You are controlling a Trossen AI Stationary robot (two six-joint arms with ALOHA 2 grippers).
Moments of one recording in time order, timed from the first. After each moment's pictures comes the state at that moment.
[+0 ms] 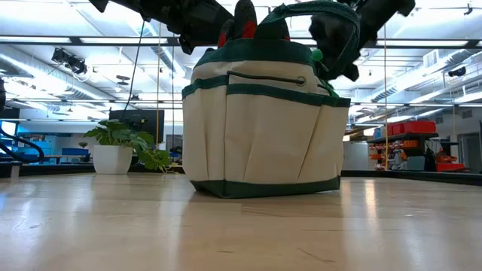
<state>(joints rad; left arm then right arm) -0.13 1.33 0.82 0.21 -0.23 -0.09 -0.17 1.24 0.96 -0.50 0.12 0.38</state>
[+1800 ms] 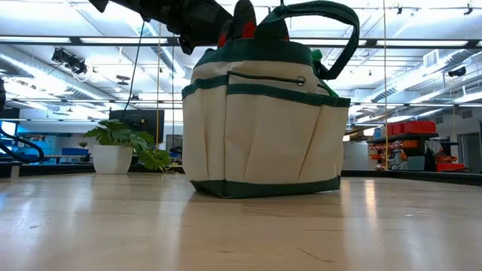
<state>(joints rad) -0.13 1.33 0.82 0.21 -0.23 -0.08 0.32 1.31 0.96 0.30 0.28 0.13</state>
